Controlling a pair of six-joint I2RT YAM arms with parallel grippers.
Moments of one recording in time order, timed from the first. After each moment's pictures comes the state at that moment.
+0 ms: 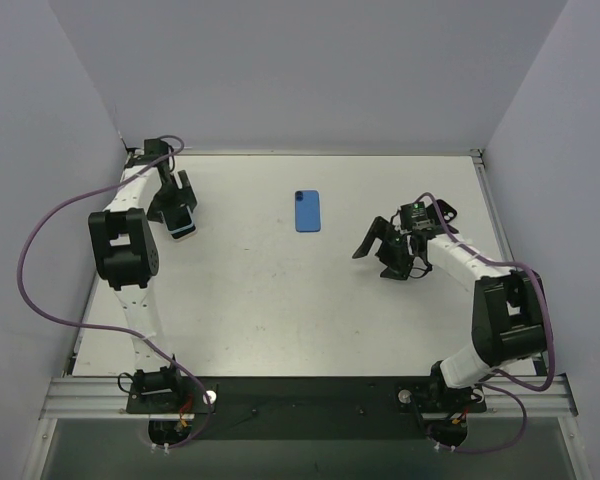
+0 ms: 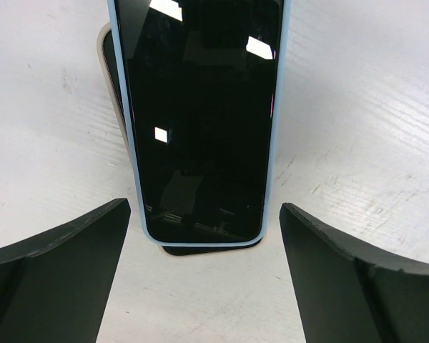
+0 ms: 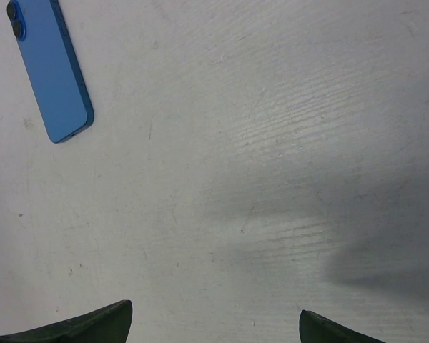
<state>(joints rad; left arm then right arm) 0.08 2.21 1.87 -0.83 -0.13 -0.32 0.22 1.54 0.89 -0.41 -0.27 0.70</state>
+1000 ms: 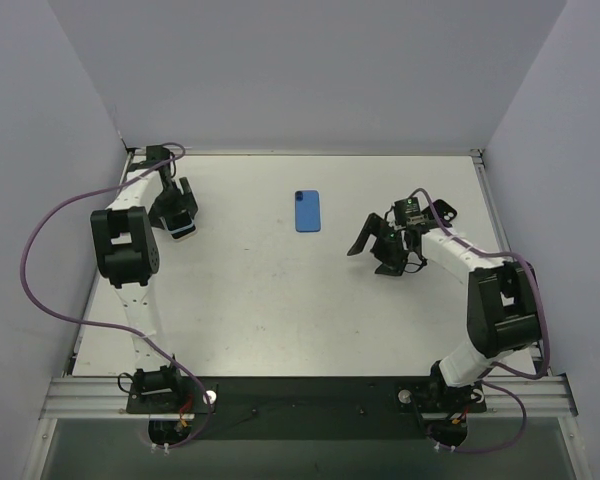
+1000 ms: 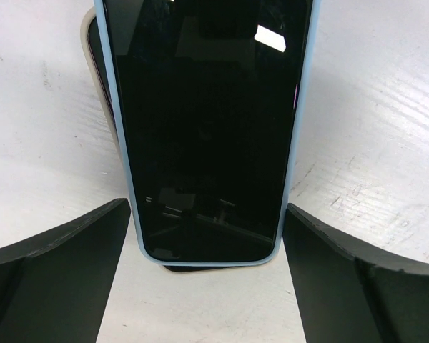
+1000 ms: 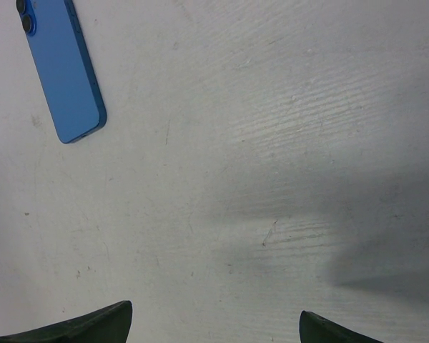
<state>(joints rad) 0.09 2.24 1.84 -0.81 -0.12 -0.32 0.24 1.59 0.94 -0.41 -0.28 0.69</state>
